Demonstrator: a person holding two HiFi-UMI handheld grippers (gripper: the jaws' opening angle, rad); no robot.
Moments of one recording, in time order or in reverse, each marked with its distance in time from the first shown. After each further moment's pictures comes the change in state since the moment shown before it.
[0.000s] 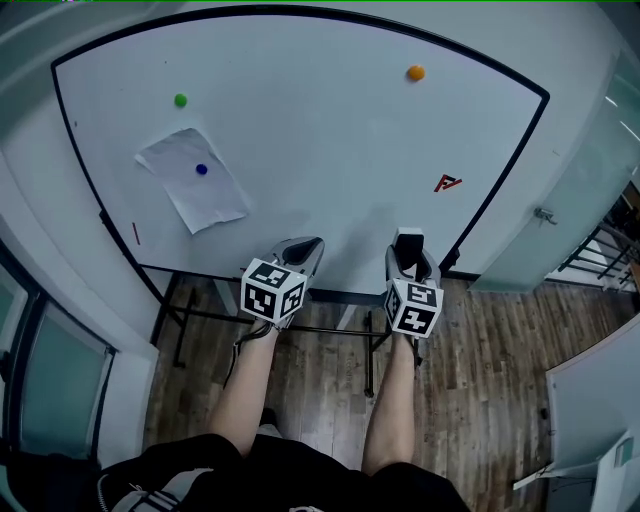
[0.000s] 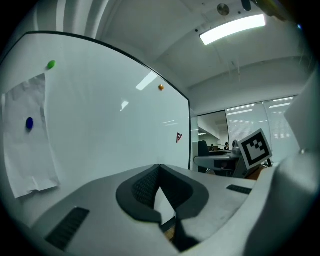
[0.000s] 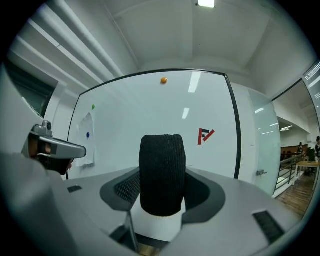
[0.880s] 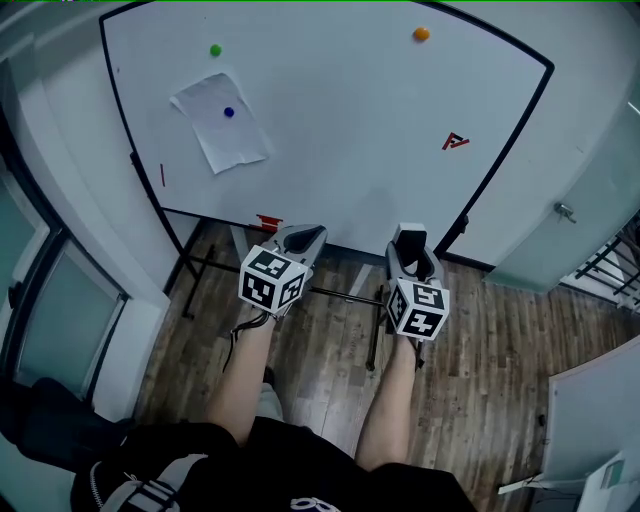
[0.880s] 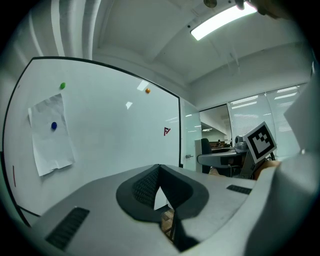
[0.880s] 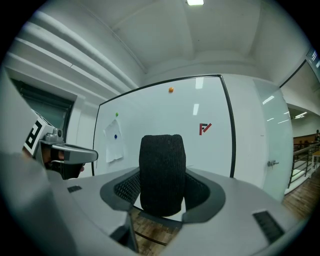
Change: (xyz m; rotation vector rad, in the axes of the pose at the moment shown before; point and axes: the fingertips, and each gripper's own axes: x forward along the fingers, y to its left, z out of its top) left arm -0.079 -0.096 -0.042 0.031 0.029 0.092; right arm -0.120 0.014 -0.043 0.041 0.018 0.183
